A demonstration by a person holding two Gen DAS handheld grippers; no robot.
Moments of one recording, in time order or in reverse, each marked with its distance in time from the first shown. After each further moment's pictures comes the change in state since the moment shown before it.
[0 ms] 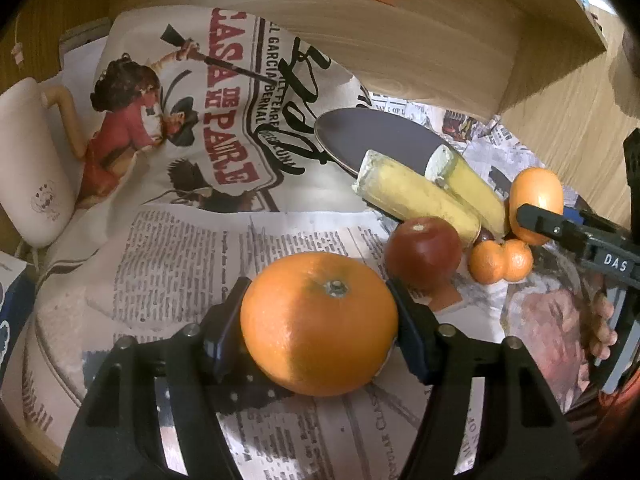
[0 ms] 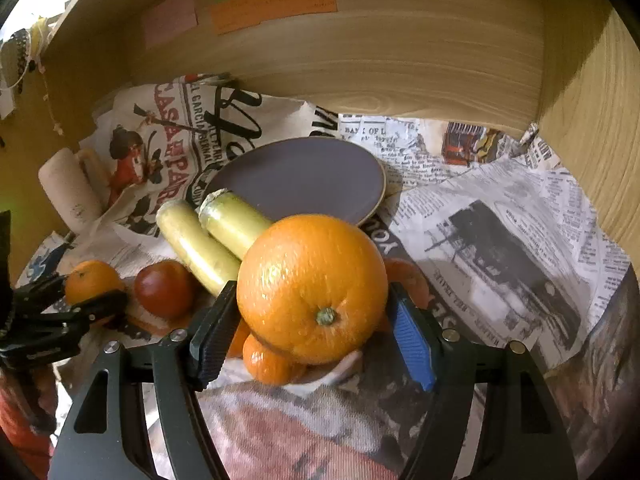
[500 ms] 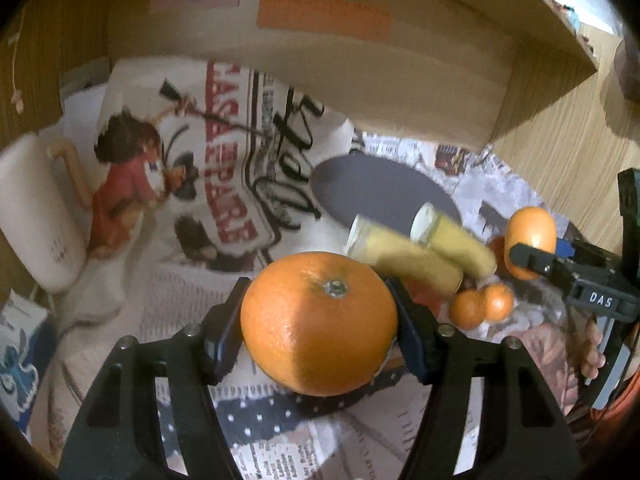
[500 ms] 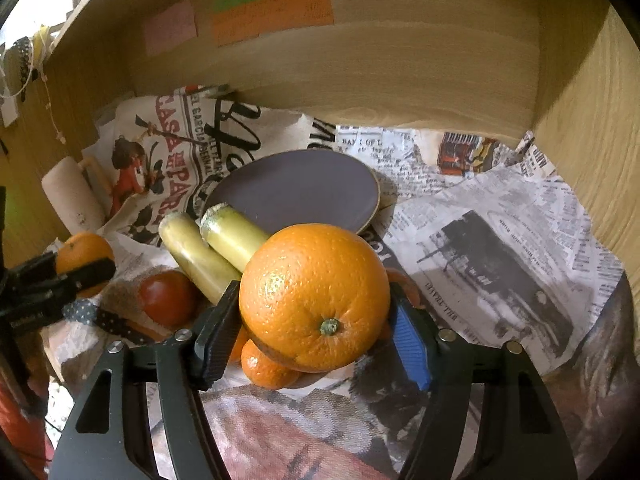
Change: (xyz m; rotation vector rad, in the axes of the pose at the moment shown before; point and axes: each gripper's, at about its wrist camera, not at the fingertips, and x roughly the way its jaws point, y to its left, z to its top) left arm -0.024 -0.009 0.036 0.044 -0.125 0.009; right arm -0.011 -0.004 0.006 0.006 -0.029 0.010
